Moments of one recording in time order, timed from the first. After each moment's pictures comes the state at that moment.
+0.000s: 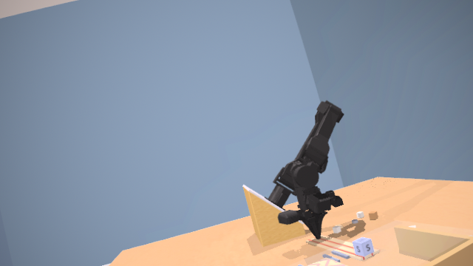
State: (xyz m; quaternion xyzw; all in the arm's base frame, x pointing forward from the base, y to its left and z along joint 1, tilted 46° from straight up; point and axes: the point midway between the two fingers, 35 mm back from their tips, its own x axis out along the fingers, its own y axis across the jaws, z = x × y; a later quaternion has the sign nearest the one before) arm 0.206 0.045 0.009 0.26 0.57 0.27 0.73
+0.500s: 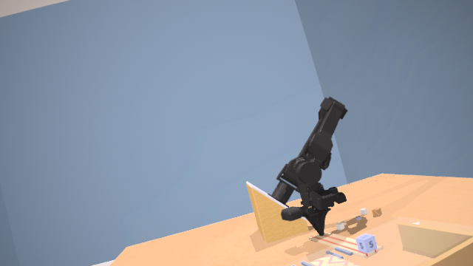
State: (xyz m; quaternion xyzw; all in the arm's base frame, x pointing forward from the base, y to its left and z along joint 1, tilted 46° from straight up) arm 0.205 0.045 0.009 0.26 0.57 0.27 0.73
